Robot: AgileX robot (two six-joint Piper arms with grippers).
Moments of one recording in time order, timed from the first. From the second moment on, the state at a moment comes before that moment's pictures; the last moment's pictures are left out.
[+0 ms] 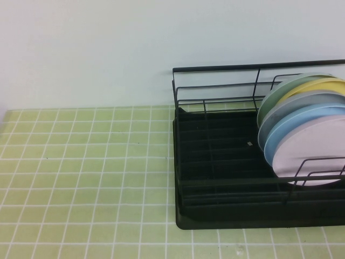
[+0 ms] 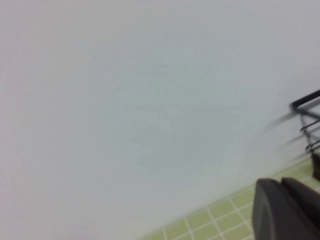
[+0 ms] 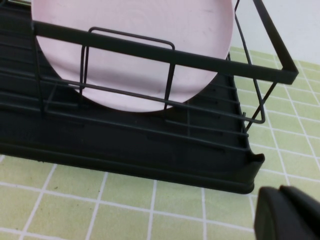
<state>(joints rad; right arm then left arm) -0.01 -0.01 0.00 0.03 0.37 -0.24 -0.29 0.23 -0.21 -1.11 -0.13 1.45</state>
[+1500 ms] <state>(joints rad) -0.01 -0.01 0.00 0.03 0.37 -0.24 -0.07 -0.03 0.03 -0.08 0.32 0.02</state>
